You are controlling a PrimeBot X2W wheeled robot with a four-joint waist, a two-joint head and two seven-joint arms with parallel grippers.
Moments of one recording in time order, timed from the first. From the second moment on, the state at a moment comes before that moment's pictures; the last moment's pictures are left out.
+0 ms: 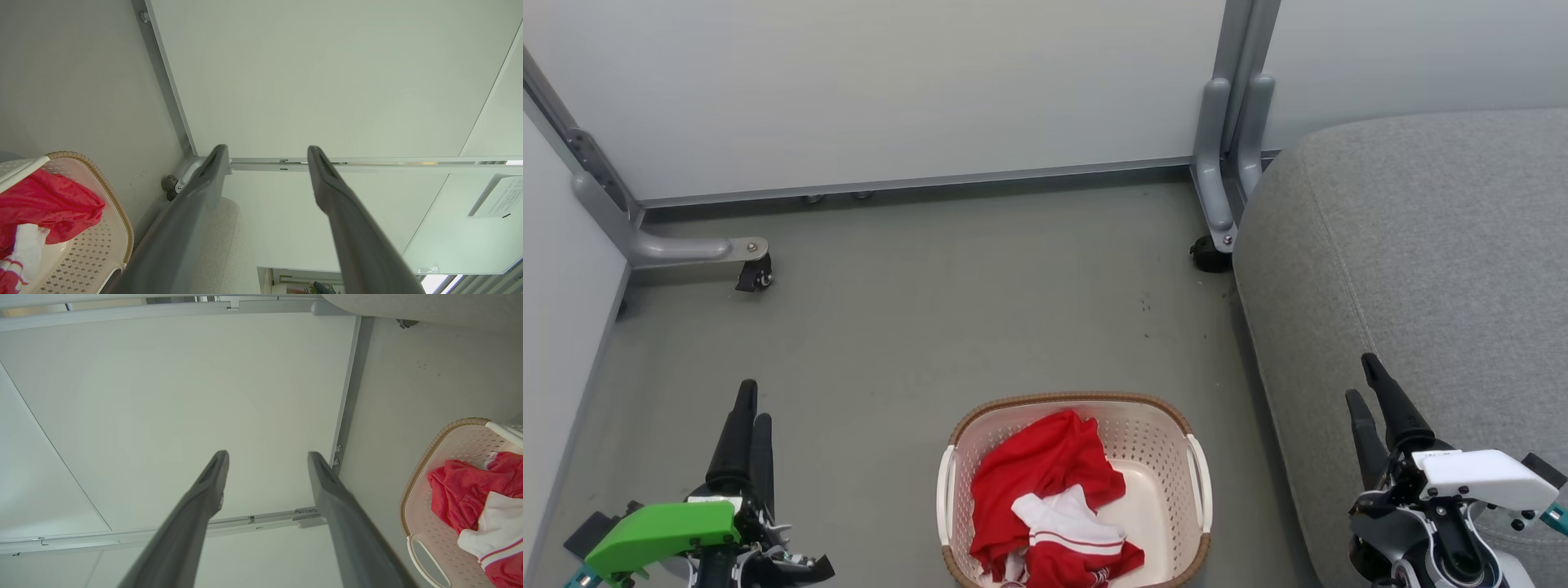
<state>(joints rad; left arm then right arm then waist) -0.07 0.04 0.09 0.26 -1.61 -0.13 0.08 -0.08 -0.04 -0.09 0.26 1.60 0.13 0.08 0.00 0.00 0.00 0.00</state>
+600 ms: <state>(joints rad) -0.07 0.06 0.03 0.18 -1.28 -0.13 0.00 -0.06 -0.05 -0.05 0.18 1.23 0.13 0.00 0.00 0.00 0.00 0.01</state>
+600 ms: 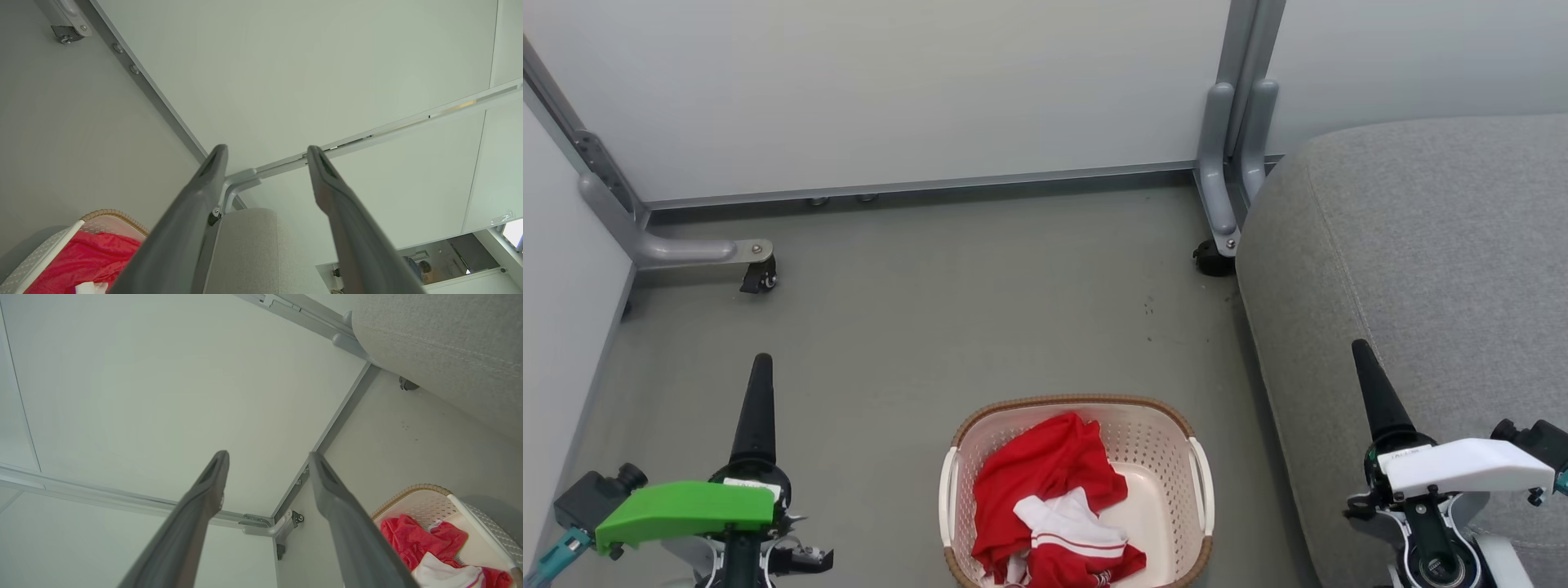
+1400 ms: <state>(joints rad) -0.05 0.07 -0.01 0.14 -0.85 -0.13 -0.08 -0.04 -0.06 0.00 0.15 0.80 0.13 -0.08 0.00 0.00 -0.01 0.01</state>
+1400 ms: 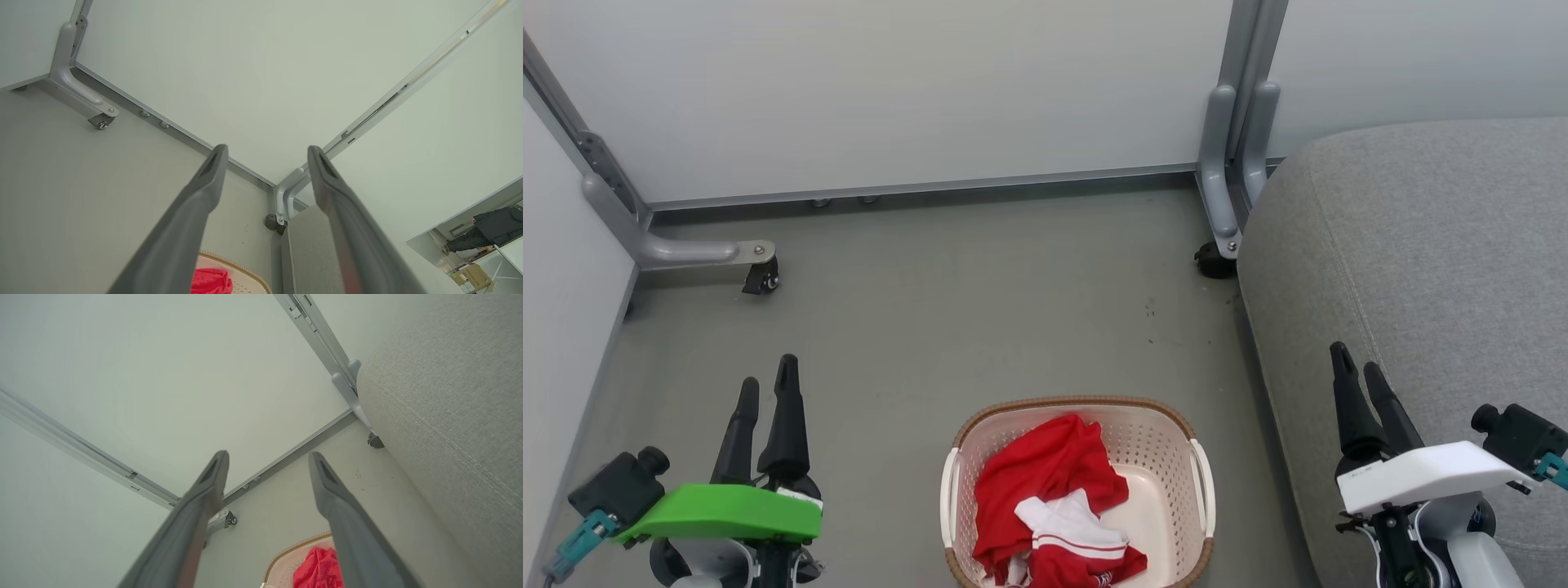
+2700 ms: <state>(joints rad) -0.03 0.06 -0.03 0.20 -0.41 -0.13 -0.19 0.00 -0.05 0.03 0.15 0.37 0.13 -0.17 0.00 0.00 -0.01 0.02</state>
